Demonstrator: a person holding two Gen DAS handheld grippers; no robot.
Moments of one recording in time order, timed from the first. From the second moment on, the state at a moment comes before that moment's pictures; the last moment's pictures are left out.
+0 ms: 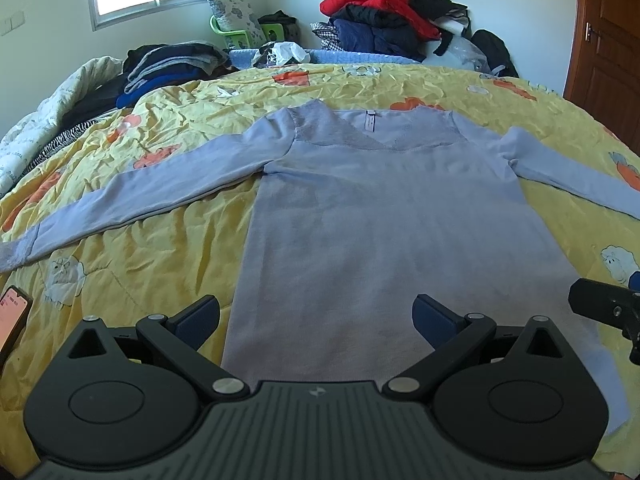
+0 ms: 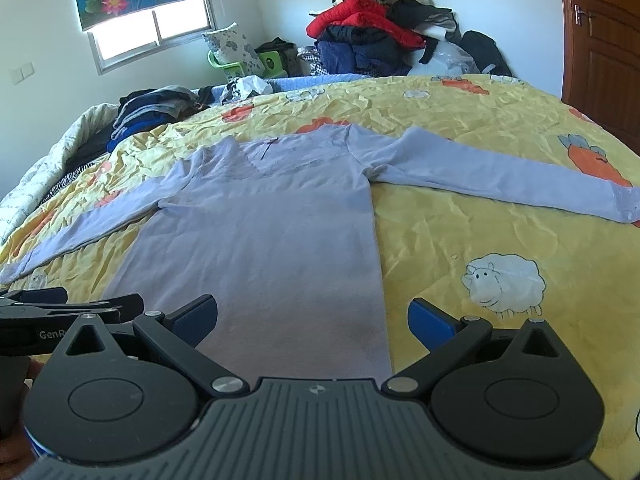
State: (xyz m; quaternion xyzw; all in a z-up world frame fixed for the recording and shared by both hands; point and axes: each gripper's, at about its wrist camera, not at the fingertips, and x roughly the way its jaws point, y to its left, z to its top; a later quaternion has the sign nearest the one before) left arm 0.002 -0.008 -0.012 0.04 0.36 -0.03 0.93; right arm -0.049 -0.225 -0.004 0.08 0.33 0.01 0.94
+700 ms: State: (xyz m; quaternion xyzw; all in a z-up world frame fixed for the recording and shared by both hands) left arm 0.007 -0.038 -0.008 0.06 0.35 -0.05 0.93; right arm -0.049 -0.265 -0.007 0.10 0.29 -0.01 0.95
